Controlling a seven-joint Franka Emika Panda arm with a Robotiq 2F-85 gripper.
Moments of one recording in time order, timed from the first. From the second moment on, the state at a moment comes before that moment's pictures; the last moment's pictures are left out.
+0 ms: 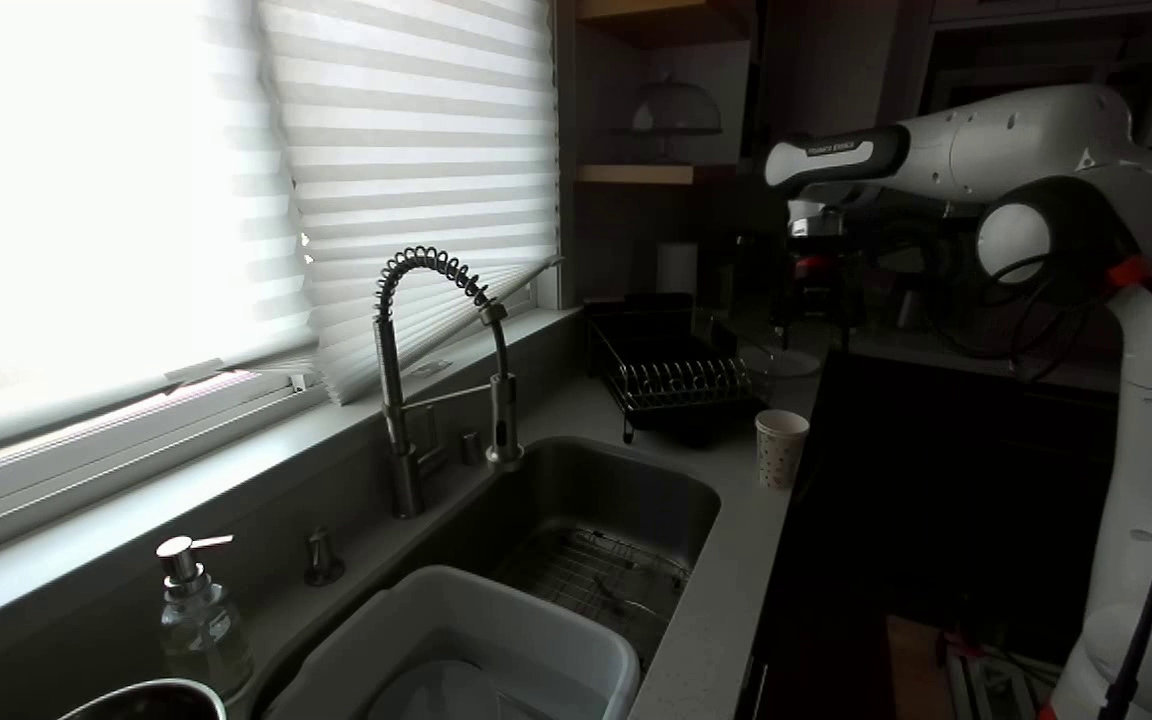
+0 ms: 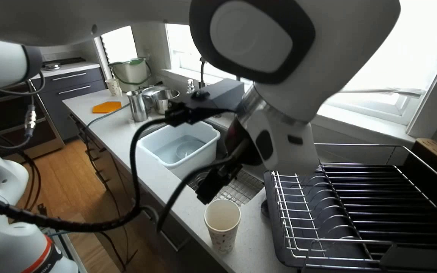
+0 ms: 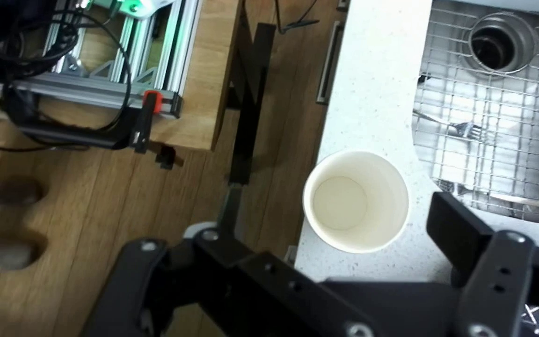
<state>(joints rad) -0.53 0.20 -0.46 -1.50 0.20 1.22 0.42</state>
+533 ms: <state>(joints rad) -0.40 0.07 -0.40 -1.48 -0.12 1.35 0.36</state>
